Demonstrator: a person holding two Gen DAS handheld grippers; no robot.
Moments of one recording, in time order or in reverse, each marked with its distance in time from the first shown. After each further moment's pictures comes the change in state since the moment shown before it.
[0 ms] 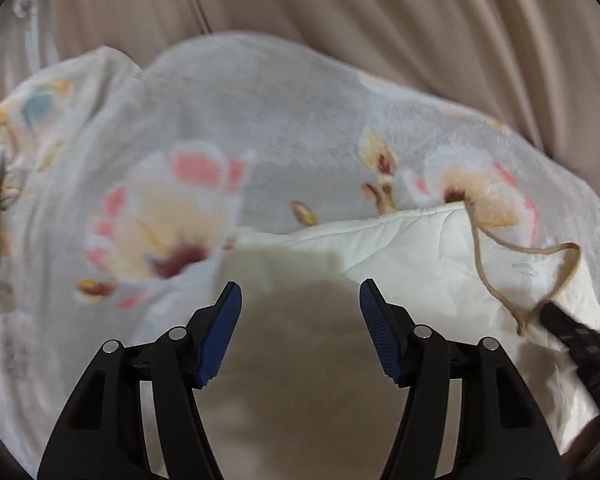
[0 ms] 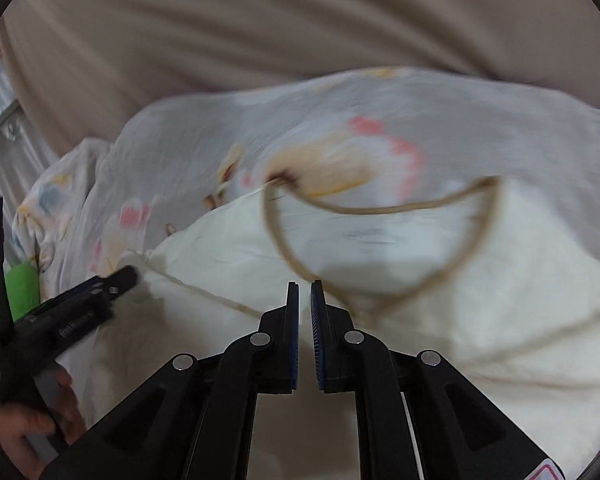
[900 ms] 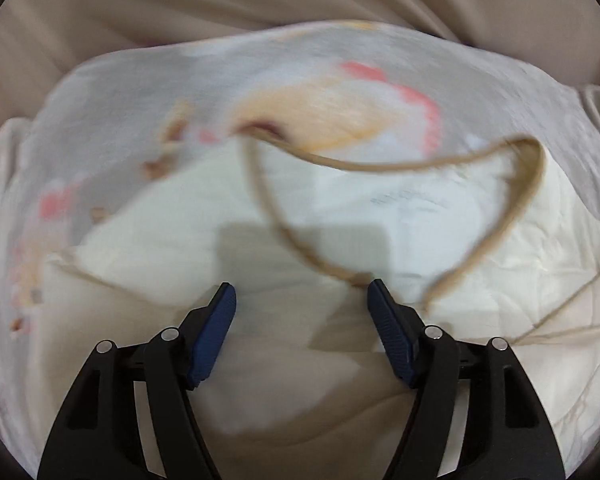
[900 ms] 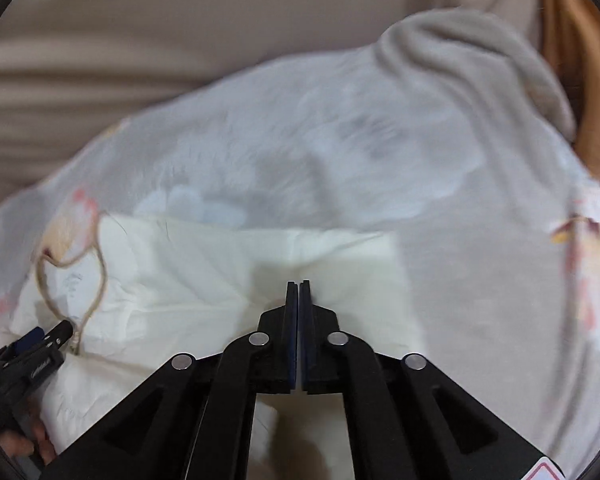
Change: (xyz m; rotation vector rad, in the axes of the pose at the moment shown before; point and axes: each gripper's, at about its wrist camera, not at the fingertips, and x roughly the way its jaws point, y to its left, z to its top) left arm 0.020 -0.144 -0.026 0.262 0.036 -0.014; right arm -0.140 -0.197 -0.057 0.349 -0.161 -0.441
